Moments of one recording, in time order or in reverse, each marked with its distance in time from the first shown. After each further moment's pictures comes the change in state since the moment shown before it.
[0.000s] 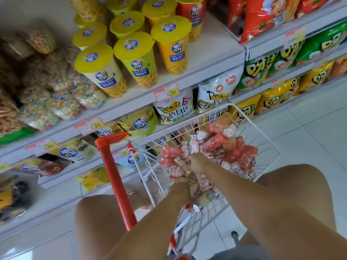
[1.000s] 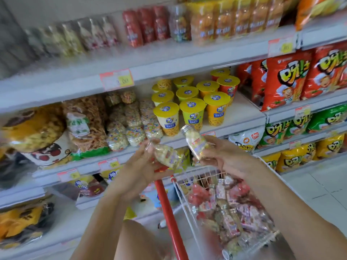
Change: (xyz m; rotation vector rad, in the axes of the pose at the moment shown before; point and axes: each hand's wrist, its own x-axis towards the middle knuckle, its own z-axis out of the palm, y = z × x) left_hand -0.254 -0.151 -0.125 -1.769 0.507 0.882; right_hand -0.183 -0.165 -0.158 1.273 -0.060 -0.549
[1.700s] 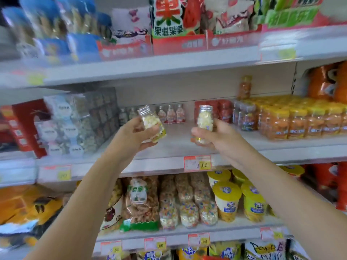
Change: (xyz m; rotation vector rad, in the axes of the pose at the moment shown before) left_hand 0.009 0.269 -0.074 0.555 0.411 0.524; right_hand 0.136 -0.164 0.201 -0.464 0.072 -0.489
